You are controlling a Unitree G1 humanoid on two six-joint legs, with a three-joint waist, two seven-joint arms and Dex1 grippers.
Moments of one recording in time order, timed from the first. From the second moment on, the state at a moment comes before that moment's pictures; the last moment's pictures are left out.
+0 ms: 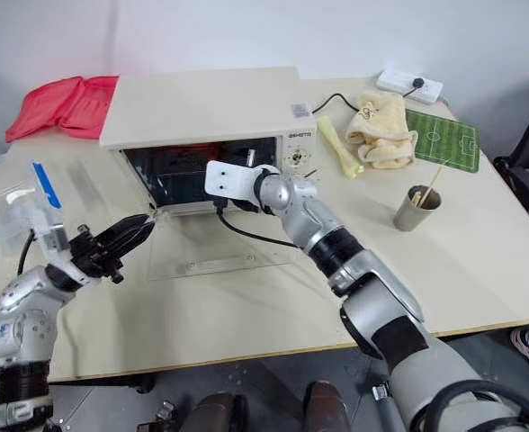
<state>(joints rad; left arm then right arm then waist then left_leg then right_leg) -0.16 0.49 0.43 -0.03 -0.68 0.23 -0.97 -1.23 -0.12 0.55 0.79 -0.44 0.12 0.40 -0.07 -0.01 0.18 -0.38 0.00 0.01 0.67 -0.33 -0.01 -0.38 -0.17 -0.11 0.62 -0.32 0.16</state>
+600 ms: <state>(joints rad) -0.01 0.43 0.50 -0.22 -0.77 0.22 -0.81 -1.37 -0.01 0.63 1.18 -0.65 -0.05 0.13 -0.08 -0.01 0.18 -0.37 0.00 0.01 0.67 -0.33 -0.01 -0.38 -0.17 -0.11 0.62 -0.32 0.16</state>
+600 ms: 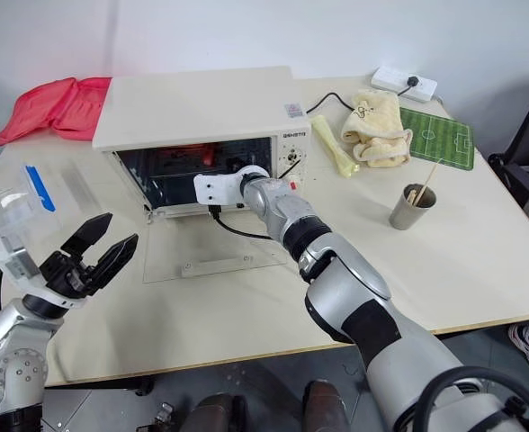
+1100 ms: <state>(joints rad) -0.04 0.47 0.42 -0.22 -0.76 0.25 -0.78 -1.22 -0.11 0.64 0.86 -0.73 -0.05 0.18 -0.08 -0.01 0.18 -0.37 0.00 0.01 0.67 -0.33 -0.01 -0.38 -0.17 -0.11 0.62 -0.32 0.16</state>
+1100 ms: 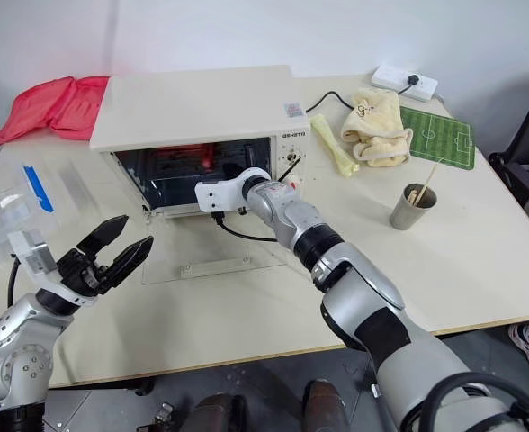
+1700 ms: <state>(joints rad) -0.11 0.51 0.42 -0.17 -0.77 0.29 -0.80 -0.93 -0.21 0.61 0.19 -0.78 0.18 0.51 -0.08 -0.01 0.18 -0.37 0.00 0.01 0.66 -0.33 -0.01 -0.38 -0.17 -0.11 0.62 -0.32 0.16</state>
